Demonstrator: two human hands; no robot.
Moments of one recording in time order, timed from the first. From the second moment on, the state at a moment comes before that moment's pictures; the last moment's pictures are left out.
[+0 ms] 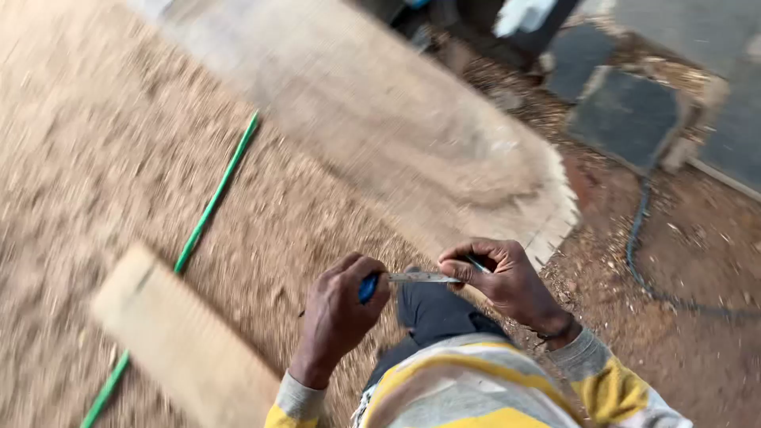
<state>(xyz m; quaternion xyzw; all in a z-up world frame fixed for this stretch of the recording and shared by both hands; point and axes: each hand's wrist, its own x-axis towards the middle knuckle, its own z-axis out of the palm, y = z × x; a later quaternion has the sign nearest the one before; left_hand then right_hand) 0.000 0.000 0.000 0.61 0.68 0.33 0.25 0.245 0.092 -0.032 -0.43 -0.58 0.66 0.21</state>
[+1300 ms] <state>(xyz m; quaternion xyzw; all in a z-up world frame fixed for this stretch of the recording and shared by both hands) -0.209 0.373 -0.088 0.82 0.49 0.25 0.19 0.257 0.117 -0.068 -0.66 -0.32 0.26 0.63</state>
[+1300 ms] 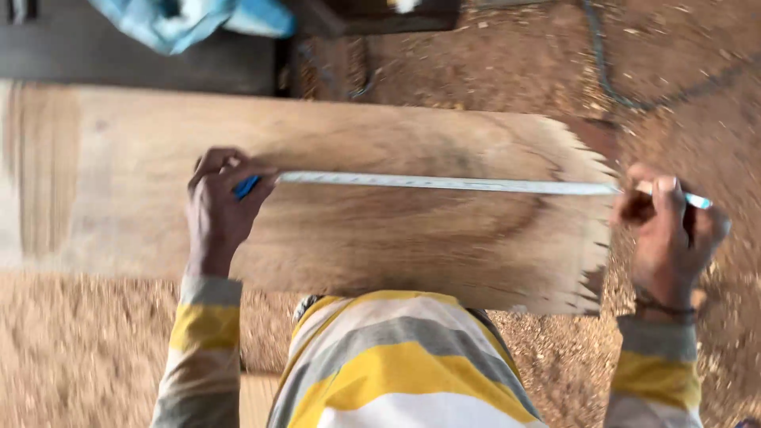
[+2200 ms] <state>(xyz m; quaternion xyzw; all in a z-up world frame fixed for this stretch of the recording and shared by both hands) -0.272 0.387 -0.097 0.78 0.49 0.34 0.20 0.036 0.309 -0.113 -0.53 -0.70 0.29 0.38</state>
